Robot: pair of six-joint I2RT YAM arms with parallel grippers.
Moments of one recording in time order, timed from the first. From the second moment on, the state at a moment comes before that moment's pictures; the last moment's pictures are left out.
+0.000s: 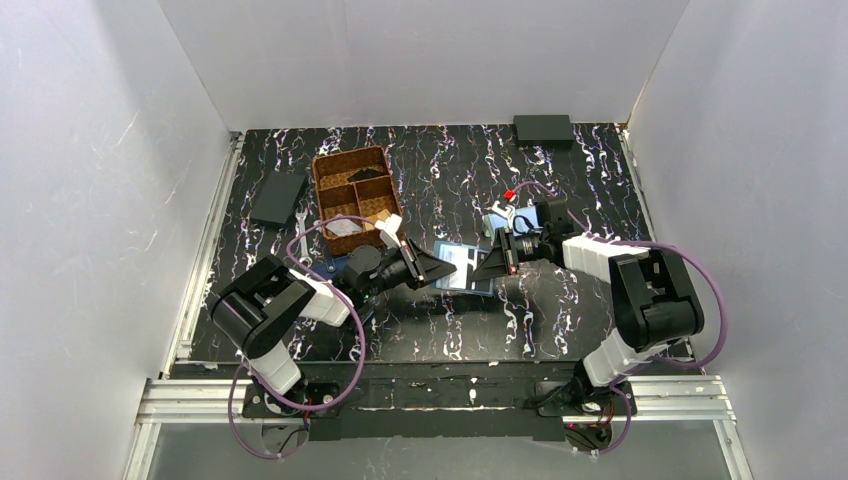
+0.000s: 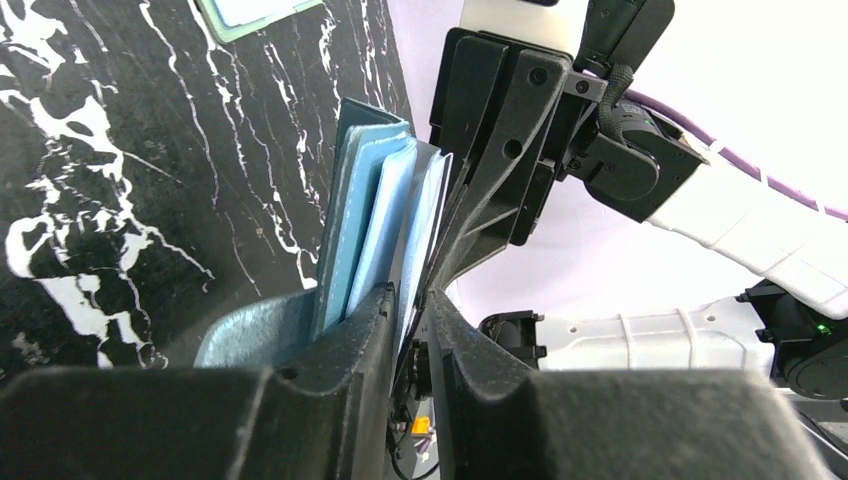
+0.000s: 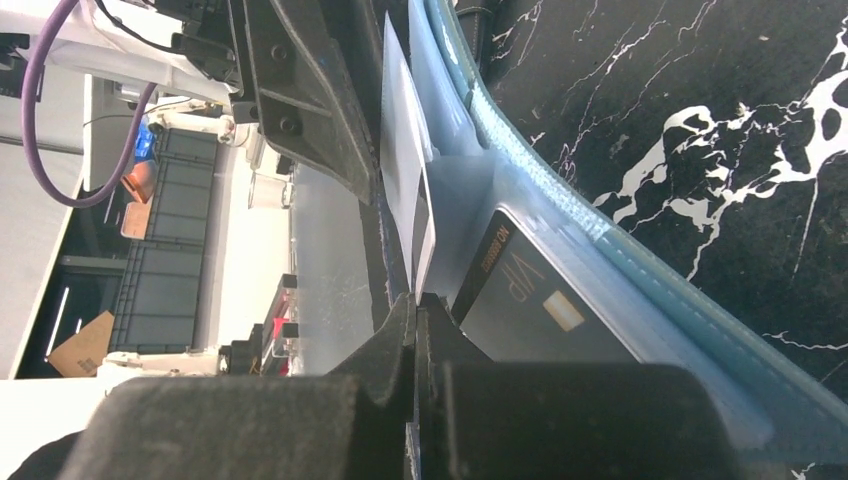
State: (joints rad) left arm -0.72 1.67 0.46 1.11 0.38 -1.22; right arm 0.26 1.60 0.76 -0.03 -1.32 0.25
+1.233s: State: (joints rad) left arm -0.62 0.56 0.33 0.06 0.21 -1.10; right arm 0.30 1.24 1.18 -0.97 -0.79 -1.11
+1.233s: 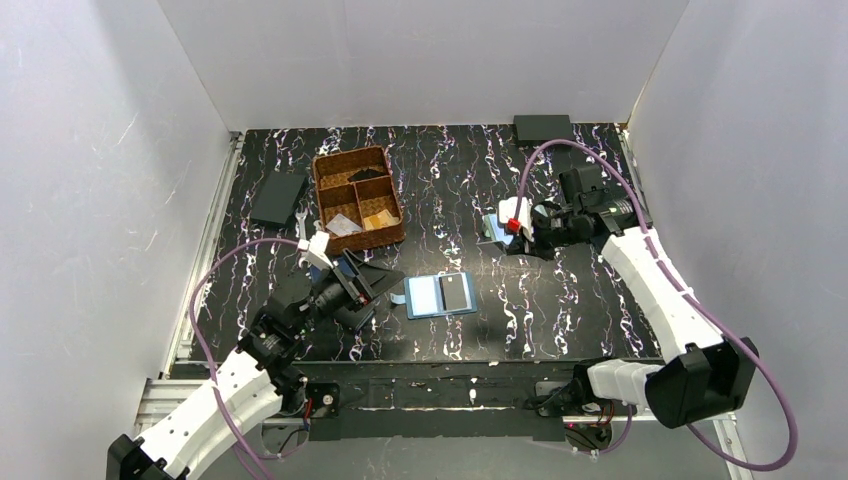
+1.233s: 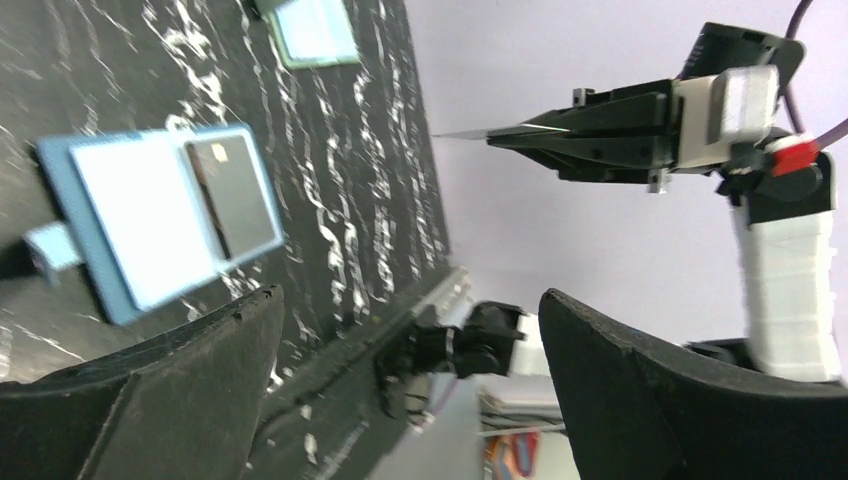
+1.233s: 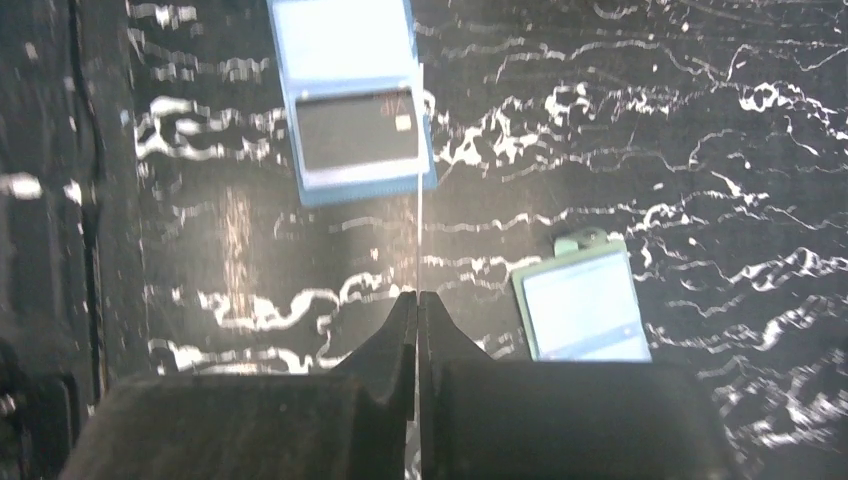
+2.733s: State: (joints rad) left arm -0.98 1.44 0.86 0.21 0.08 -1.78; right arm 0.42 1.01 1.02 -0.97 -0.52 -1.41
